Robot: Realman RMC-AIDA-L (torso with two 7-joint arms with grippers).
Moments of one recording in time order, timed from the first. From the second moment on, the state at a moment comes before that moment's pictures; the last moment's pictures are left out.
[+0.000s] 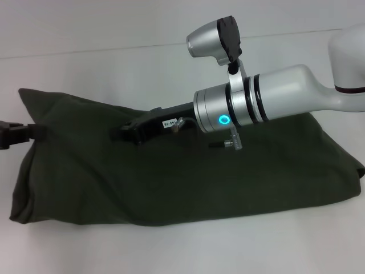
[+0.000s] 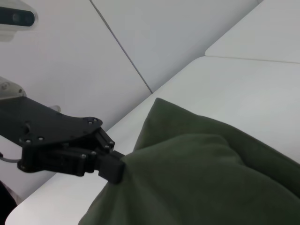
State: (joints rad) left arm -0.56 -1.99 -2.57 -0.99 -0.89 1.74 -2.05; right arm 1.02 2.11 -0.85 -0.16 -1.94 -1.12 1.70
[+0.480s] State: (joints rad) left arm -0.56 -1.94 -2.61 -0.98 -0.88 1.77 -2.05; right arm 1.04 2.11 -0.85 -0.15 -1.94 -1.12 1.70
